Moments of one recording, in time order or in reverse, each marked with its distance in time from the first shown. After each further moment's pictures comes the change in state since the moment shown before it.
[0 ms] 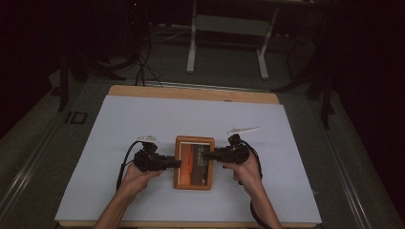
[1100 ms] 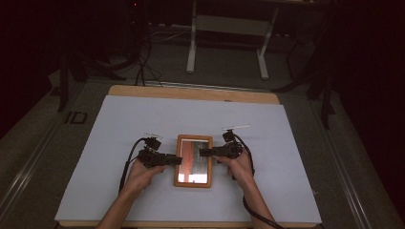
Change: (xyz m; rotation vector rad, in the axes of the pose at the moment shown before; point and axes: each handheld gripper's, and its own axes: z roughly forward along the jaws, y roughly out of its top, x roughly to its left) left arm 0.023 0.004 0.022 0.065 0.082 -0.166; right arm -0.043 0.001 0.035 0.076 -0.038 0.201
